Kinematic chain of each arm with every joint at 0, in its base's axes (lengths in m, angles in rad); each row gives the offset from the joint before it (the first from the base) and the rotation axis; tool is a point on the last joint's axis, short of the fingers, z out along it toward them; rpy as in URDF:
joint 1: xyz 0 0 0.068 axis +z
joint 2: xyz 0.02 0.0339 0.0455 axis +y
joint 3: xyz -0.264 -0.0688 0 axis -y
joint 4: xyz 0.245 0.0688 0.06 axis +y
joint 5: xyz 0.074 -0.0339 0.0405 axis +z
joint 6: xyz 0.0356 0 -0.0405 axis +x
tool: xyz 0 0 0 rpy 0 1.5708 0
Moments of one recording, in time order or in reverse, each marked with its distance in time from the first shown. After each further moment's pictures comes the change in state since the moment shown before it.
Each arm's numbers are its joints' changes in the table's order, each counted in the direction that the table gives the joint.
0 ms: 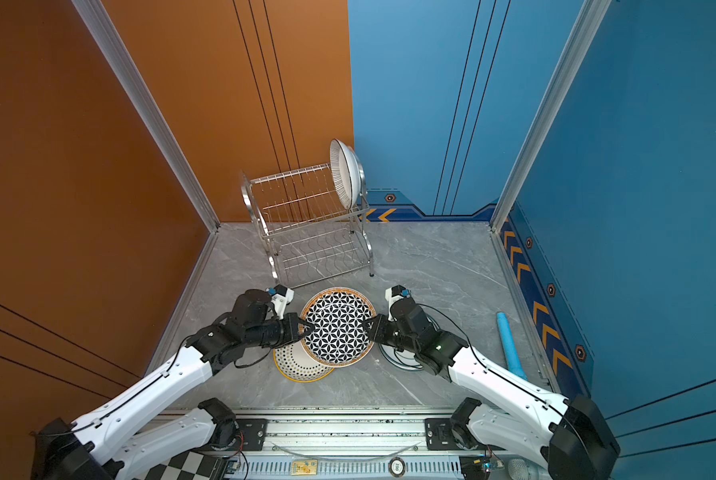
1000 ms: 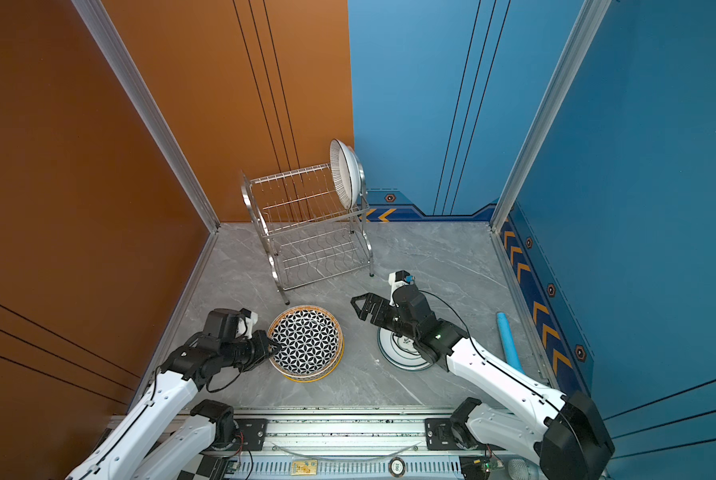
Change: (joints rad) left arm 0.321 -0.198 -0.152 0.291 -0.036 0.073; right arm -0.082 0.024 0.087 -0.001 -0.048 -0.030
